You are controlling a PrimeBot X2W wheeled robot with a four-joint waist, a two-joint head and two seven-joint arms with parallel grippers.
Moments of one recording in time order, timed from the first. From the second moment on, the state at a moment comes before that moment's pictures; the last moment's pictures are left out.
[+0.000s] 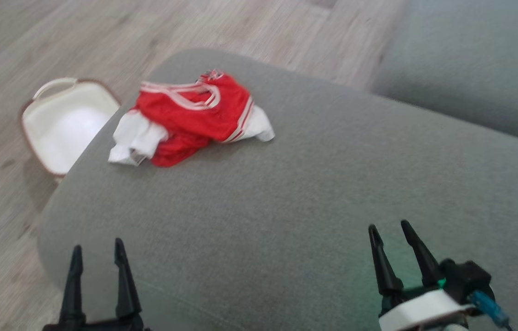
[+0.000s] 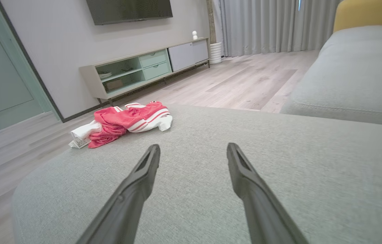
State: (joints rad) left arm 0.23 0.06 -0.10 -0.06 -0.19 0.13 -0.26; right arm 0.08 -0.05 0.19 0.24 0.23 0.12 -0.25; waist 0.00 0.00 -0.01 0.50
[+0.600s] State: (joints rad) left arm -0.40 0.11 -0.07 0.18 -0.15 -0.04 -0.24; right arm 0.04 -0.24 0.14 0.15 0.15 0.12 -0.25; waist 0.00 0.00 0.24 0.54
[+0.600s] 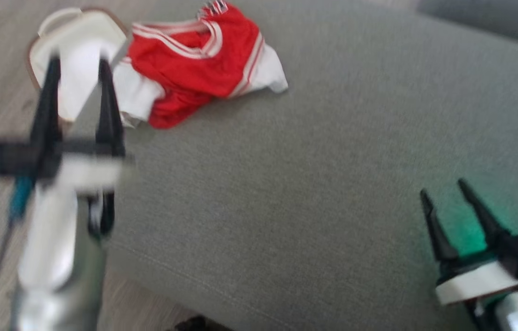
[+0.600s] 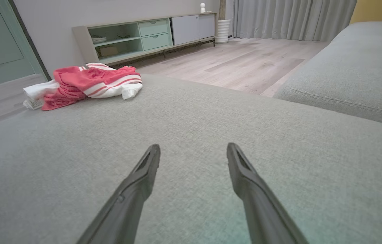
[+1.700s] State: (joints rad) left arm -1.15 0.15 -0.34 1.04 -0.48 -0.13 0.00; right arm -0.06 -0.33 0.15 -0.05 0.14 0.12 -0.18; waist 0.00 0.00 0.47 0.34
